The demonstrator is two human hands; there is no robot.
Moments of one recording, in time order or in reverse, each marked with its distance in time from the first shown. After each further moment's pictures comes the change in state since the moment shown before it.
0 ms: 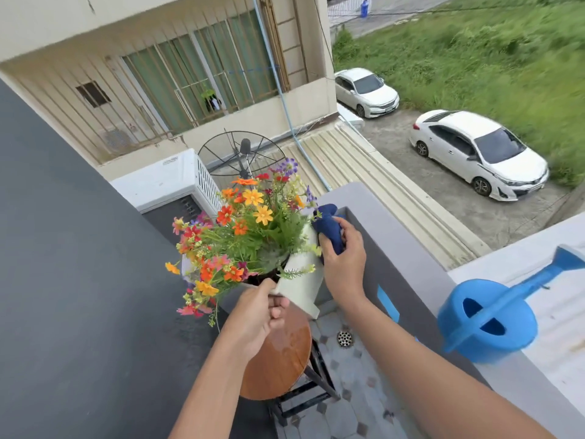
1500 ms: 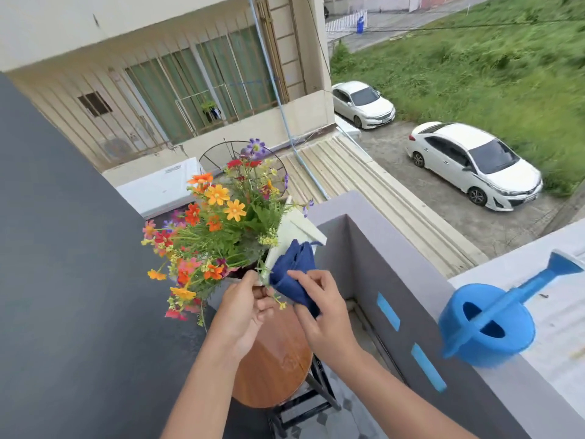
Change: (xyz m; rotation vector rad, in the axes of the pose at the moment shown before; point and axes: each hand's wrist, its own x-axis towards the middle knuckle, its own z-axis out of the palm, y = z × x) left_hand -0.014 0.022 -0.013 -0.193 0.012 0.122; right_hand -0.093 -0.014 -0.007 -0.168 -0.315 -0.422
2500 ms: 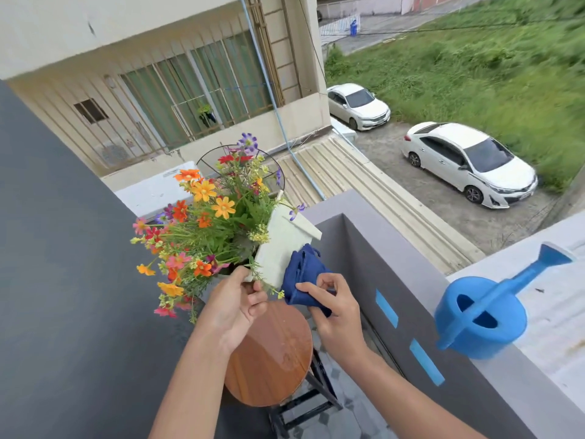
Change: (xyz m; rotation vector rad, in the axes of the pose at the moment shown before) left_hand -0.007 0.013 -0.008 -0.084 -0.021 -0.036; right_hand -0.014 0.024 -0.009 -0.076 0.121 0.000
